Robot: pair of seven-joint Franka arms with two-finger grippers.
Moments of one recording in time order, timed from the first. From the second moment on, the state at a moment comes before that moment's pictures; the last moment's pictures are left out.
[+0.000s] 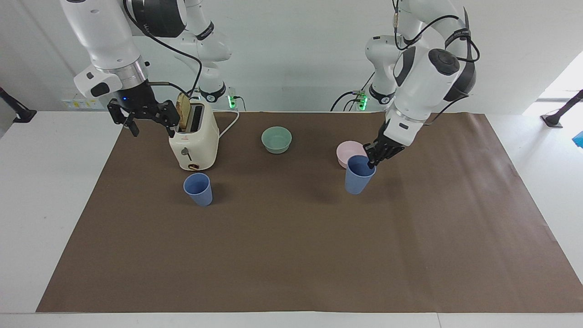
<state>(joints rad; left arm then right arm) -0.22 0.10 -0.18 -1.82 -0.18 2.05 -0.57 -0.05 0.03 0.07 -1.57 -0.02 1.67 0.08</state>
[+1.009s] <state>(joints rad) -0.38 0.31 -0.18 -1.77 -0.16 2.17 -0.69 -0.05 0.03 0.07 -1.57 -0.02 1.67 0.08</state>
